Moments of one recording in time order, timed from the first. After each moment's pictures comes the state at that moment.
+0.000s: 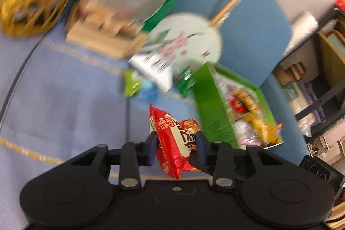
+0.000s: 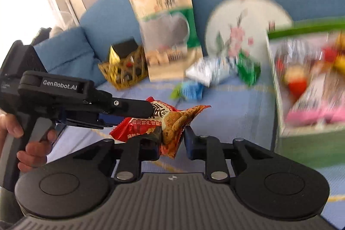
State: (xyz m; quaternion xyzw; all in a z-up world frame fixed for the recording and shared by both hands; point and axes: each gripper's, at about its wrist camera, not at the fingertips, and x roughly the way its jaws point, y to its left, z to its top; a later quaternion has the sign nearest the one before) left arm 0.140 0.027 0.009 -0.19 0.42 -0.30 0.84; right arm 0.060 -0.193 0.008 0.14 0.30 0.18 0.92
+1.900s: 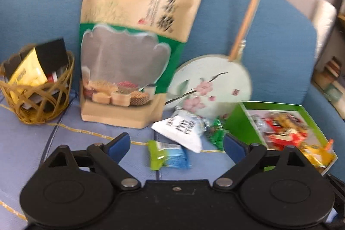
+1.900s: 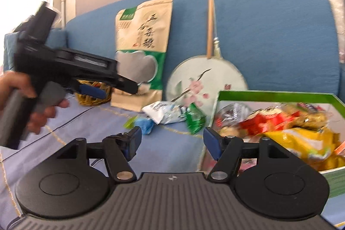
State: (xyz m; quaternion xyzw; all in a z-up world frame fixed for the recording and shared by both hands) left arm 0.185 -0.006 0.008 -0.07 0.34 -0.20 0.92; right arm 0.036 -0.210 0.020 0.01 0.23 0.11 0.97
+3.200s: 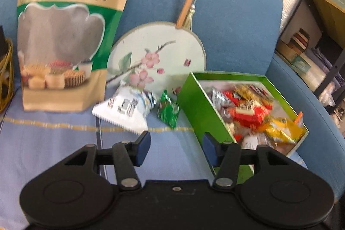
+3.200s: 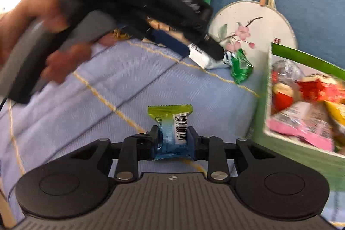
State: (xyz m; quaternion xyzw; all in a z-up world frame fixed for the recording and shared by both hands) left arm 0.179 -0.054 0.004 -0.05 0.37 -0.31 0.87; right arm 0.044 -0.170 -0.005 -0.07 0.39 0.17 0.90
